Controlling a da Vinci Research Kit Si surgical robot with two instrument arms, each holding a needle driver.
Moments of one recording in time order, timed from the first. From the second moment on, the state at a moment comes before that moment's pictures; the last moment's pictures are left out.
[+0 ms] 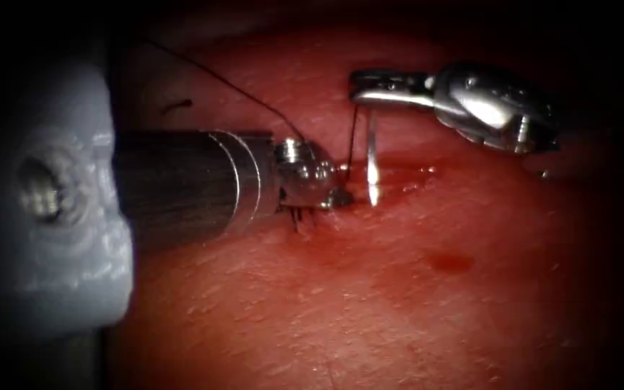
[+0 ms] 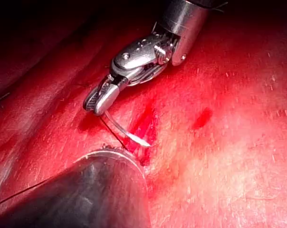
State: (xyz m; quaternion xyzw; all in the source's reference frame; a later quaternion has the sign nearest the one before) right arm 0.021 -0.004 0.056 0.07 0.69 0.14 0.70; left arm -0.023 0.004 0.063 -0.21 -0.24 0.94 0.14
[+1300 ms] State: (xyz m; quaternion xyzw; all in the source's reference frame) right arm 0.023 -0.008 0.057 0.01 0.71 0.08 0.70; left arm -0.022 0.004 0.063 -0.20 -0.24 0.94 0.15
